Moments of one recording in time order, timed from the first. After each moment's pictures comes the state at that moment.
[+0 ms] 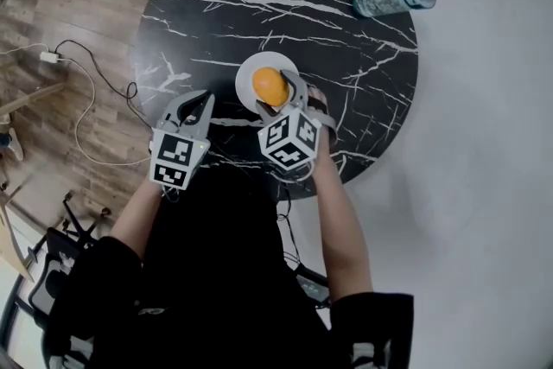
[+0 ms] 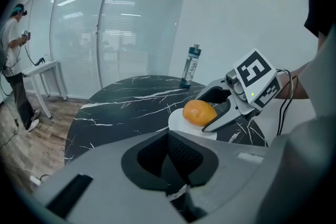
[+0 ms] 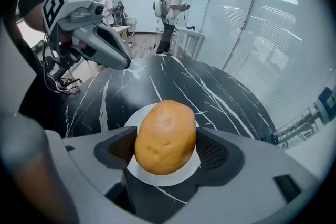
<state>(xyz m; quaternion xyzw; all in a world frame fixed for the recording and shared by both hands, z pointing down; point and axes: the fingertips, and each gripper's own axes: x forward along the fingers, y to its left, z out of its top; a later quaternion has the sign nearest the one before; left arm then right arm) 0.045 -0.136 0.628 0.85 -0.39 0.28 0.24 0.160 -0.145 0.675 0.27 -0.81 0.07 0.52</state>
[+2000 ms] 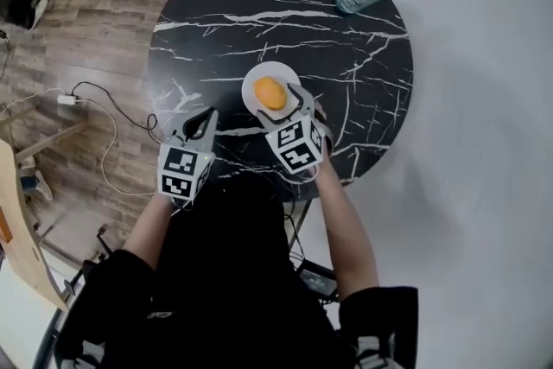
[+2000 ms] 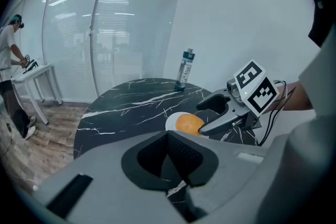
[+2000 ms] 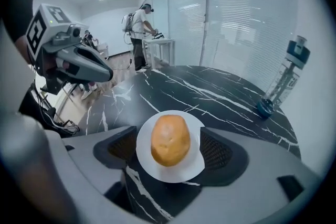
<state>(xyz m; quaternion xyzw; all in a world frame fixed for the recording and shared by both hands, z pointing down) 0.034 -0.133 0.596 0.86 -0.35 0.29 0.24 0.158 -0.134 0.654 0.39 -0.80 0.20 0.41</state>
